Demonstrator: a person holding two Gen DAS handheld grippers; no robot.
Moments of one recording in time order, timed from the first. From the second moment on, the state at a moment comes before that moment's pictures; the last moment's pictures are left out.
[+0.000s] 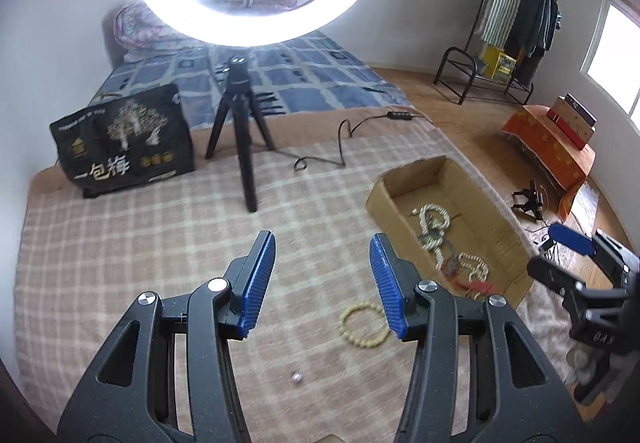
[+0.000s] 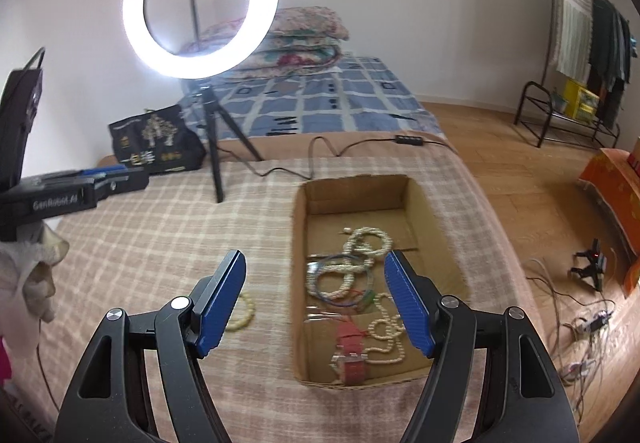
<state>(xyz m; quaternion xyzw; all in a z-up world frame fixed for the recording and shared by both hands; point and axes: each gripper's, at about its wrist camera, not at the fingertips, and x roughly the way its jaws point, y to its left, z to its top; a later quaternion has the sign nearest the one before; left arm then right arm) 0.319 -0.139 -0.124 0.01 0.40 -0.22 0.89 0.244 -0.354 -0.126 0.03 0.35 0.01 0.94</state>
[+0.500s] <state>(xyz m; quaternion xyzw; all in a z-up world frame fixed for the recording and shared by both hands) 0.282 -0.089 -0.173 -0.01 0.45 -0.21 0.87 0.258 -0.302 -0.157 -0.02 0.38 0.12 0.92</state>
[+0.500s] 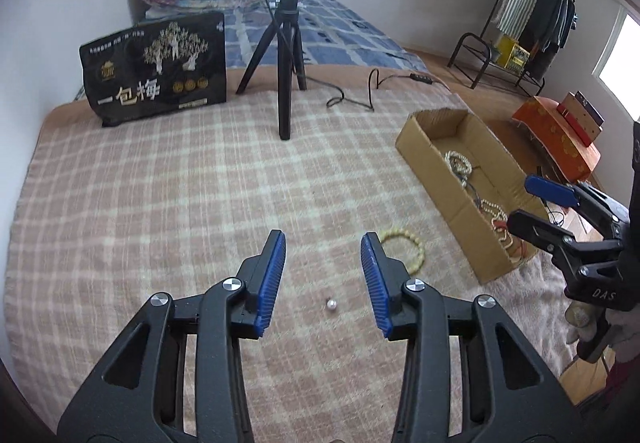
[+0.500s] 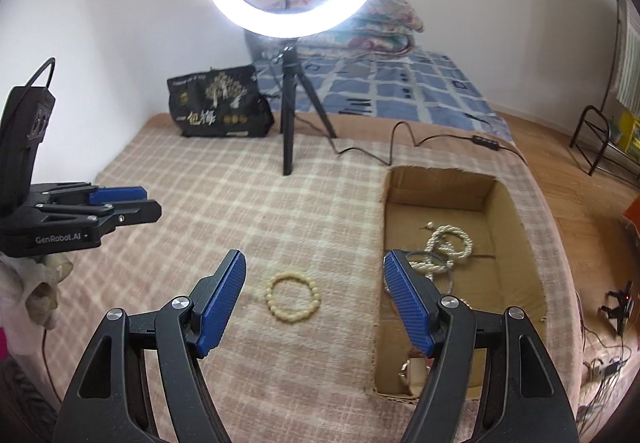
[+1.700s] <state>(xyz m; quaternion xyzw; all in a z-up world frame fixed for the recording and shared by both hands) 0.282 -0.122 -0.272 0.00 0.54 -0.22 0.81 0.312 -0.276 -0.243 -0.04 0.50 0.09 0.86</state>
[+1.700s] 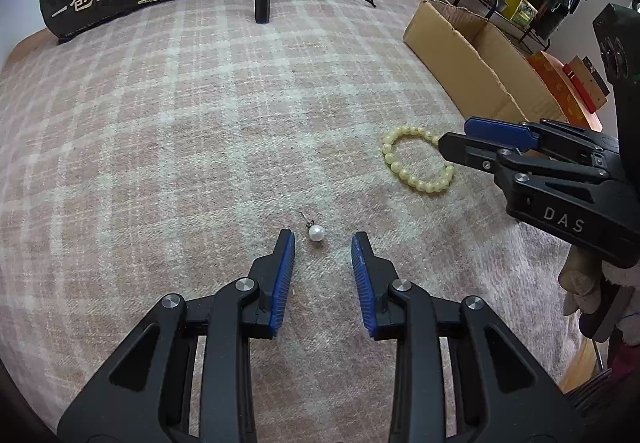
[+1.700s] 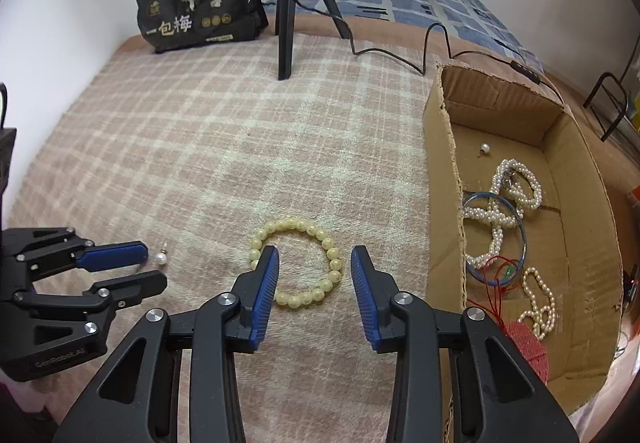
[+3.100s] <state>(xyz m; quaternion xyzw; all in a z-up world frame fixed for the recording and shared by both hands) 0.286 -0.119 -0.278 0.01 0.54 -0.21 0.81 0.333 -0.259 -0.262 -0.08 0.51 0.09 0.85</state>
